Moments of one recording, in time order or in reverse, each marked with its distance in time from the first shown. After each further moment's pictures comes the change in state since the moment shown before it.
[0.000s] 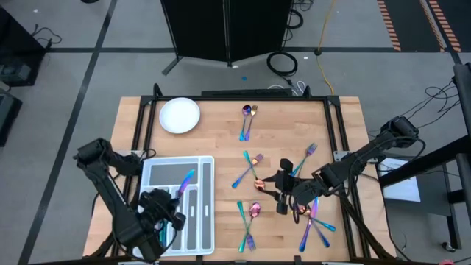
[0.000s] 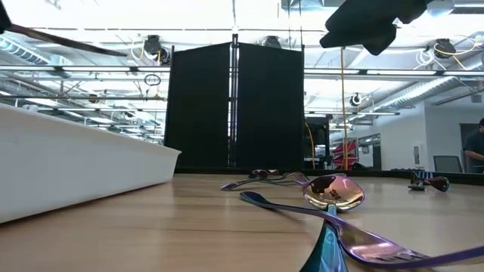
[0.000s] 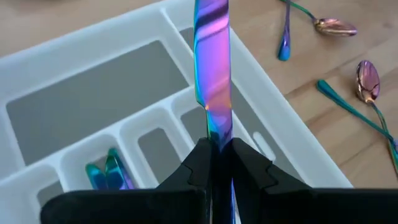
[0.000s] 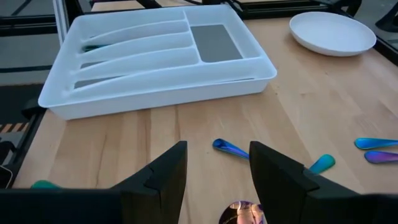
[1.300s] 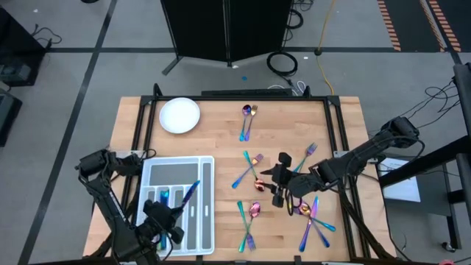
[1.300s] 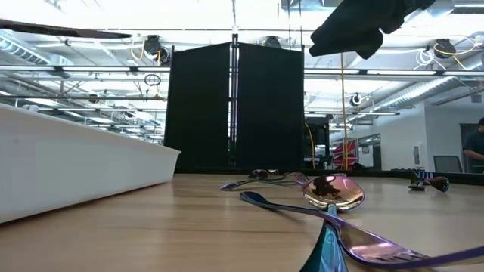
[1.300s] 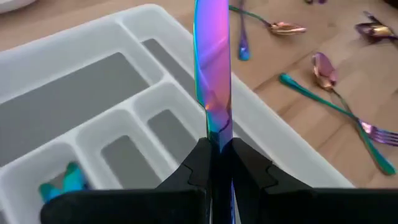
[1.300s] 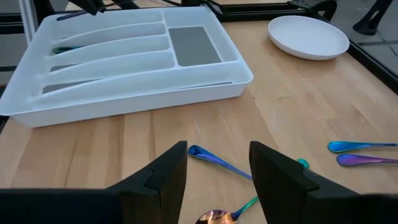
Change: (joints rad) left arm -0.088 0.121 0.000 0.064 -0.159 -0.014; right arm -0.074 0.000 0.000 0.002 0.001 -0.051
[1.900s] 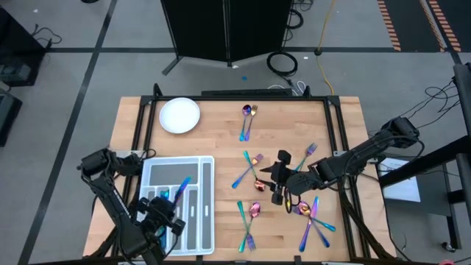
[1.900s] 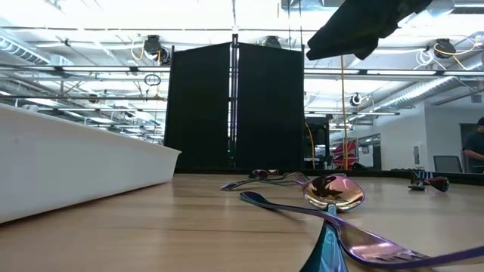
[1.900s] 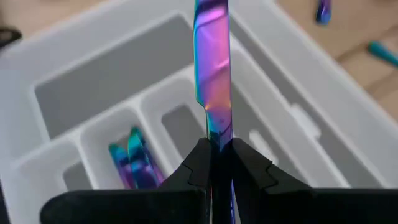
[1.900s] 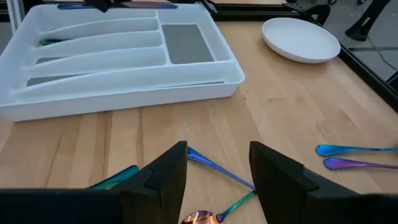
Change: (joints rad) left arm 0.057 0.003 -0.005 -0.080 0.233 -0.012; right arm -0.022 0.000 0.000 -0.007 -0.001 -0.052
